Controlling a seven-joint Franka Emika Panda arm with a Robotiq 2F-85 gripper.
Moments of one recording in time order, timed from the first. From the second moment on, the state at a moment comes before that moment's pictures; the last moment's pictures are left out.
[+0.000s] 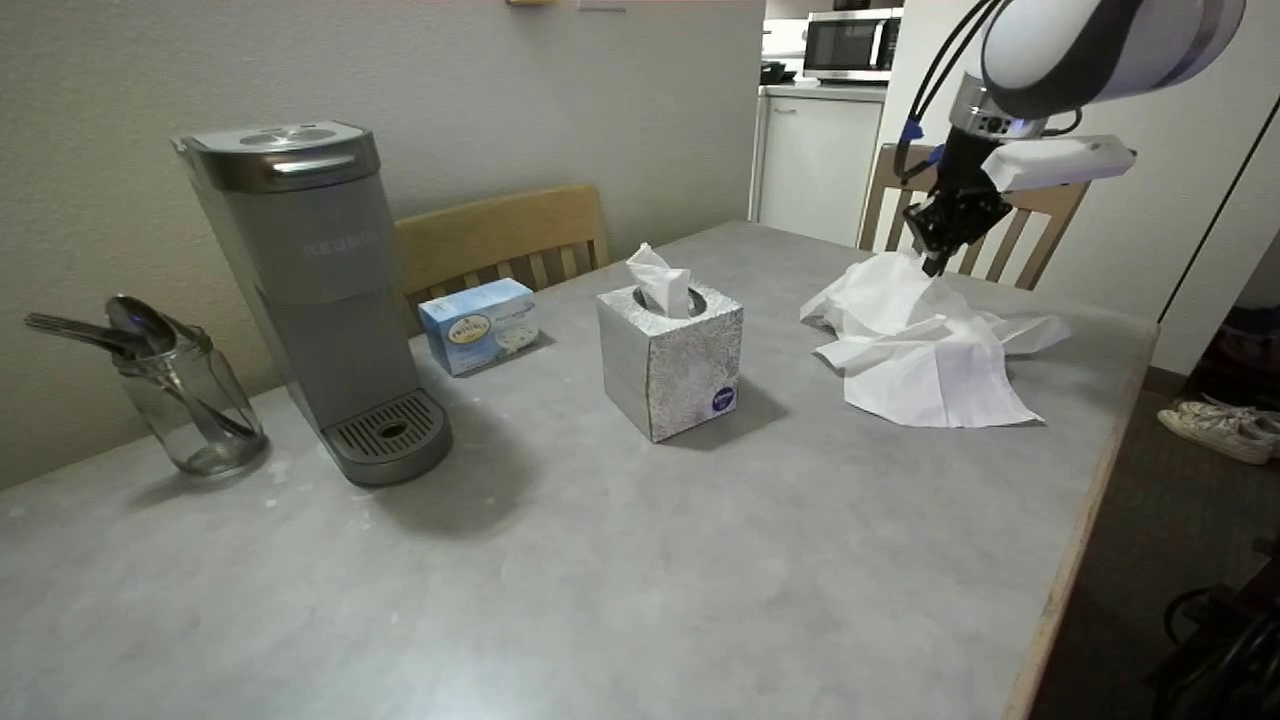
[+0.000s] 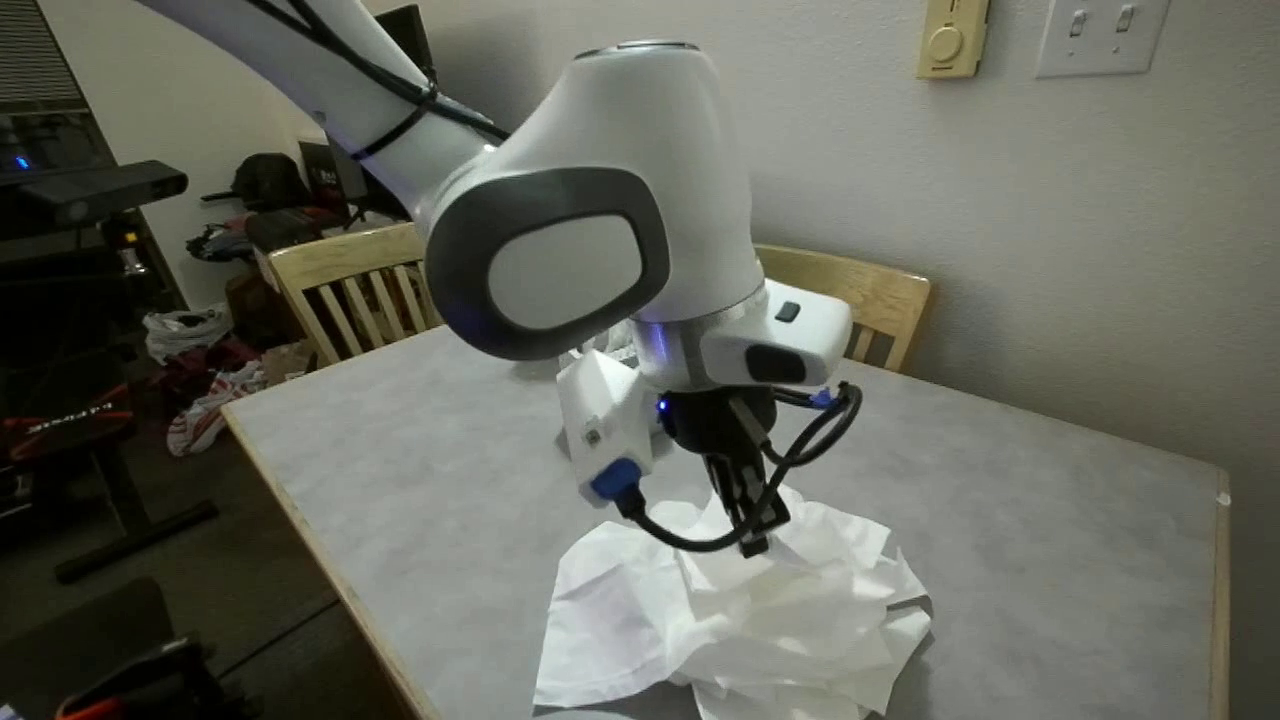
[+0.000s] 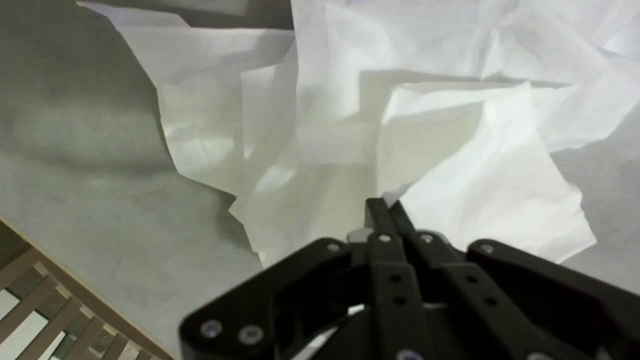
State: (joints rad) arm -0.22 0.36 -0.22 -2.19 0.02 2.75 0.11
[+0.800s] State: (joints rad) arm -0.23 0.38 -0.21 -2.18 0.06 2.75 0.08
